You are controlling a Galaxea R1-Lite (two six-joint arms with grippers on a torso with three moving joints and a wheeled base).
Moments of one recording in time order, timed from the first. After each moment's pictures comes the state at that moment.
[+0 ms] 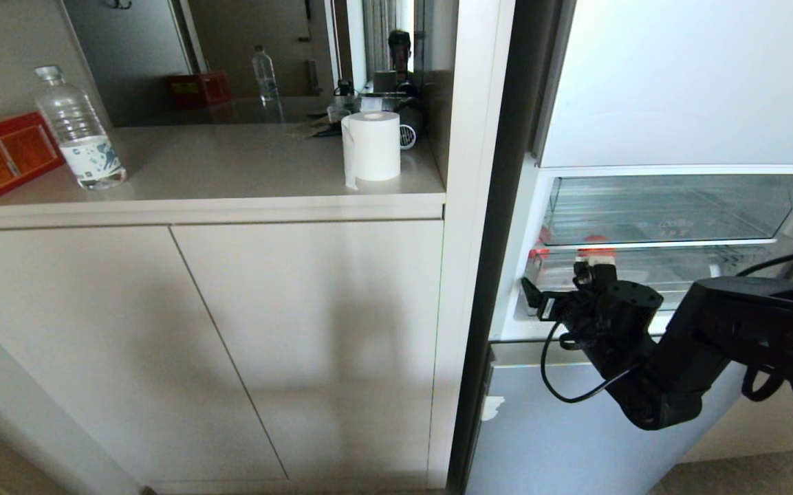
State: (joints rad) left arm 0.00 0.00 0.00 0.00 0.00 0.01; right arm 0.22 2.38 -0.91 -1.52 -0.15 0.06
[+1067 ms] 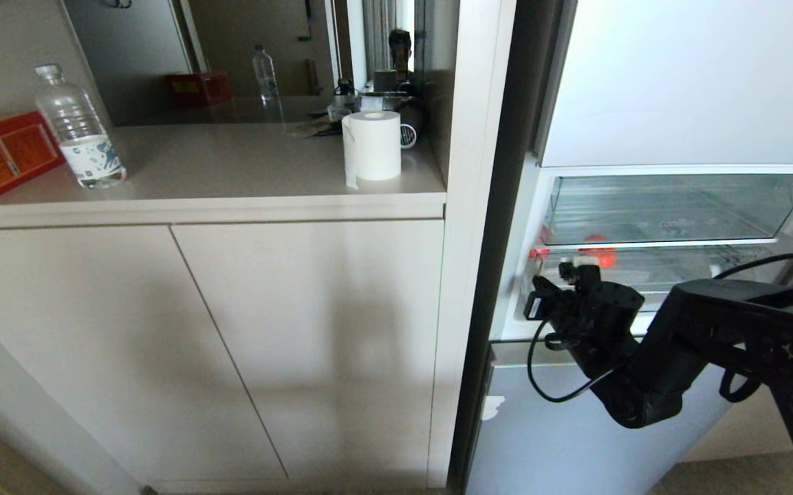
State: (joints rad) left arm 0.00 0.00 0.00 0.00 0.00 0.01; right arm 0.25 2.42 -0.96 -1.52 -0.18 0.06
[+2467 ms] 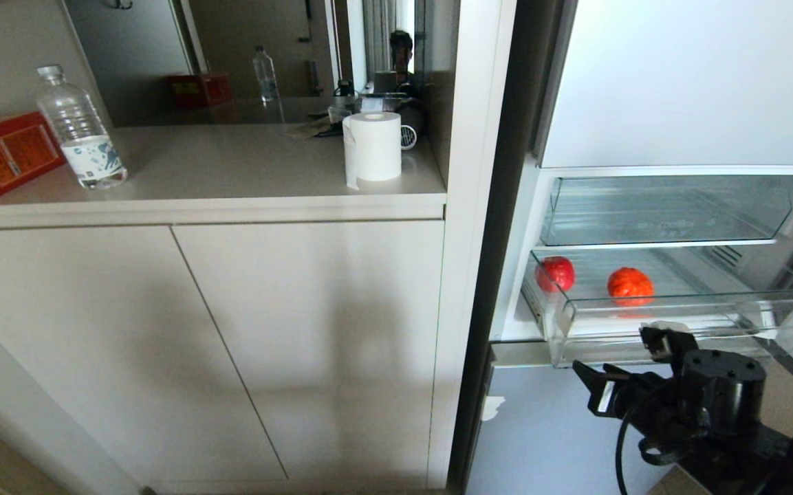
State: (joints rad) left arm 0.00 0.00 0.00 0.00 0.00 0.01; right arm 0.30 1.99 -0.18 -1.52 -0.20 0.28
